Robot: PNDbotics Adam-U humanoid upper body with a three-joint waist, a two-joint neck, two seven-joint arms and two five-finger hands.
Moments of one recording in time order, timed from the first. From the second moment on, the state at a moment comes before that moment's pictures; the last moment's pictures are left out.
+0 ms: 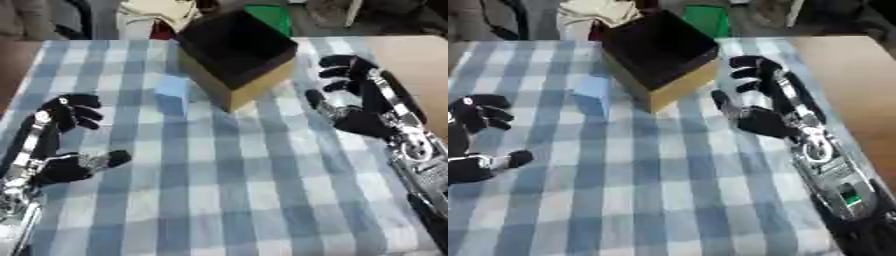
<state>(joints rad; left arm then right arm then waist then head) -0.29 0.30 -0.13 -1.71 -0.09 -0.07 -0.03 -0.32 -0.45 0.15 -1.77 0.02 0.01 -0.04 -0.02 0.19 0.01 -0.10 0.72</state>
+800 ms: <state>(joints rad) -0.29 0.30 -0.13 -1.71 -0.09 -0.07 -0.04 -0.32 -0.45 0.15 -1.77 0.02 0.00 -0.04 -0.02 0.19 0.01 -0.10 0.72</state>
